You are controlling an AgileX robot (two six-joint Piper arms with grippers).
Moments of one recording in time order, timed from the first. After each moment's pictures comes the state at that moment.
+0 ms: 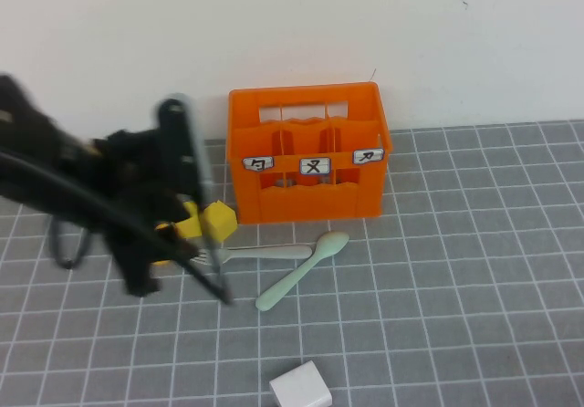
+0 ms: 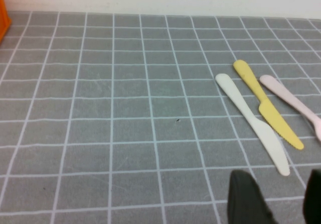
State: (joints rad) right arm 0.00 -0.01 0.02 -0.24 0.45 0.17; left arm -0.25 1.47 -1.12 -0.40 0.85 1.27
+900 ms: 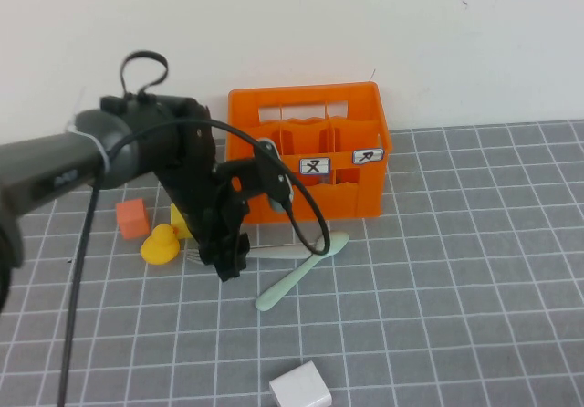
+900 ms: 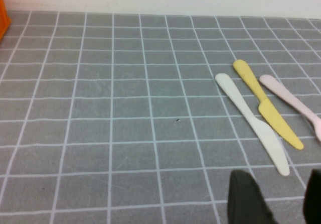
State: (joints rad) right arm 0.00 -0.01 0.02 -0.24 0.45 0.17; left arm -0.37 2.04 -1.49 -0.14 0.86 0.94
